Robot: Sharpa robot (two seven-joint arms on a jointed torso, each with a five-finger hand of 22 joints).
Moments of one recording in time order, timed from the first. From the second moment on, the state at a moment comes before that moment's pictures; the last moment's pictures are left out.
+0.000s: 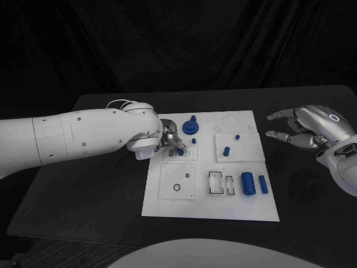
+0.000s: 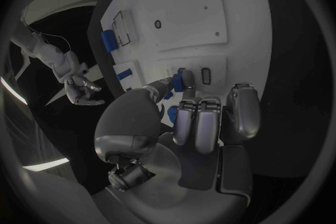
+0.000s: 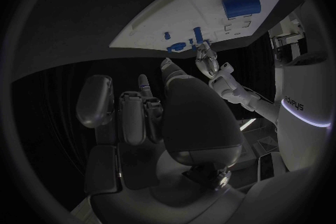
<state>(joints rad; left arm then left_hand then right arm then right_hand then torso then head) 1.35 -0.71 -0.21 1.52 -0.91 0.06 -0.64 0.97 0.01 0.46 0.08 0.29 0.89 0.06 0.42 1.04 1.46 0.00 1.57 1.31 1.47 -0.05 1.57 1.31 0.08 1.34 0.06 1.39 1.31 1.31 -1.10 -0.25 1.69 -1.65 -0.63 -0.10 1.34 -0.07 0.12 0.26 0.14 0.85 0.08 0.09 0.11 1.47 -0.02 1.54 1.31 1.47 -0.08 1.42 1.31 0.09 1.43 0.03 1.12 1.31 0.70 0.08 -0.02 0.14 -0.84</state>
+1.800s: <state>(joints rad) 1.34 -0.72 -0.20 1.52 -0.91 0.06 -0.64 0.97 0.01 0.44 0.08 0.24 0.90 0.06 0.40 1.05 1.46 0.00 1.57 1.31 1.47 -0.05 1.57 1.31 0.08 1.34 0.06 1.37 1.31 1.31 -1.10 -0.25 1.69 -1.65 -0.62 -0.11 1.34 -0.07 0.12 0.26 0.14 0.85 0.08 0.09 0.11 1.47 -0.02 1.53 1.31 1.47 -0.08 1.42 1.31 0.09 1.43 0.03 1.12 1.31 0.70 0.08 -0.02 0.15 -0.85</state>
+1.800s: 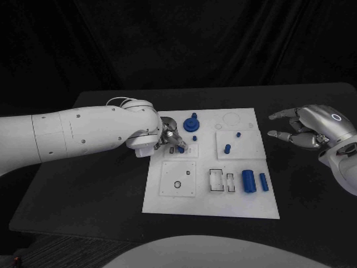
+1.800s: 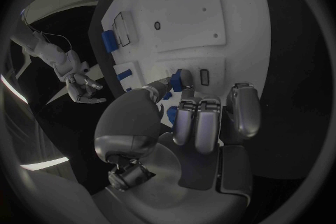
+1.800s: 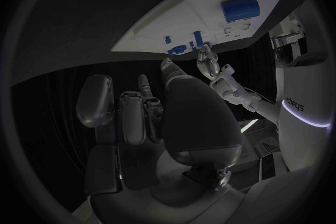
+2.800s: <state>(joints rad) 1.34 -0.72 -0.21 1.52 -0.91 0.06 -0.63 0.98 0.01 0.43 0.08 0.23 0.90 0.06 0.39 1.05 1.46 0.00 1.57 1.31 1.47 -0.05 1.57 1.31 0.08 1.34 0.06 1.37 1.31 1.31 -1.11 -0.25 1.69 -1.65 -0.61 -0.11 1.34 -0.07 0.12 0.26 0.14 0.85 0.08 0.09 0.11 1.47 -0.02 1.53 1.31 1.47 -0.08 1.42 1.31 0.09 1.43 0.03 1.12 1.31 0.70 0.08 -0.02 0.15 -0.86</state>
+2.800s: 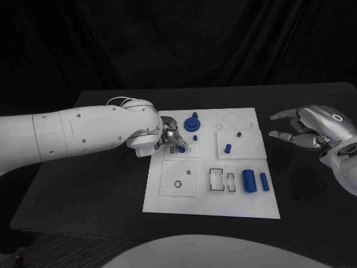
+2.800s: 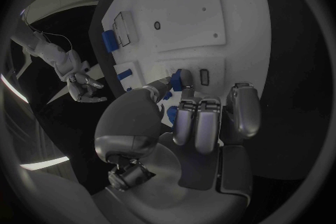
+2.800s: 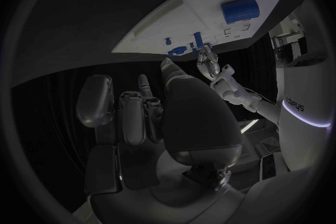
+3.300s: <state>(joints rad) 1.34 -0.73 -0.21 1.52 -0.91 0.06 -0.63 0.99 0.01 0.43 0.08 0.23 0.90 0.06 0.39 1.05 1.46 0.00 1.57 1.31 1.47 -0.05 1.57 1.31 0.08 1.34 0.06 1.37 1.31 1.30 -1.11 -0.25 1.69 -1.65 -0.61 -0.11 1.34 -0.07 0.12 0.26 0.14 0.86 0.08 0.09 0.11 1.47 -0.02 1.53 1.31 1.47 -0.08 1.41 1.31 0.09 1.43 0.03 1.12 1.31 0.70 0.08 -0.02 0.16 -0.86</state>
